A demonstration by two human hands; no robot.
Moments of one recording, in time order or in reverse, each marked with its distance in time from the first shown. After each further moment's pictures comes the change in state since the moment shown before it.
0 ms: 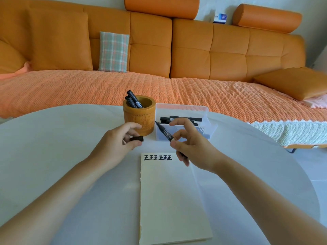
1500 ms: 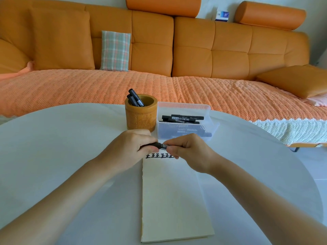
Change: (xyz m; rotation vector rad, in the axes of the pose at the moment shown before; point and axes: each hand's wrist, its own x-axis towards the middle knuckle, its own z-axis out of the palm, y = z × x) left_hand -0.002 0.030 0.006 0.176 -0.136 0.408; right_hand 0.000 0.007 0.008 -0.254 -0.087 -0.063
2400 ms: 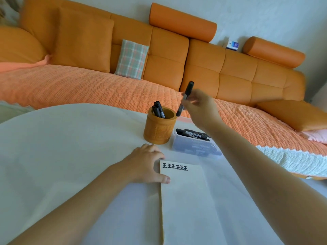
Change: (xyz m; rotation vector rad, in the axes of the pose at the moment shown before) left_hand -0.024 -0.039 0.018 0.089 -0.373 -0.332; right_hand 0.106 -0.082 -0.031 -0.155 0.521 -0.070
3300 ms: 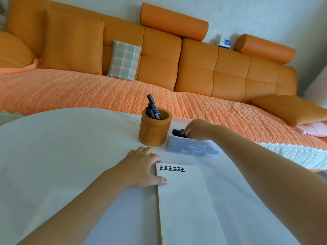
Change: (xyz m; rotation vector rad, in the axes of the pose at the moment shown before) left_hand -0.002 0.009 -0.007 0.046 -0.033 -0.017; right_hand 0.018 0.077 -0.006 -0.830 -0.683 0.178
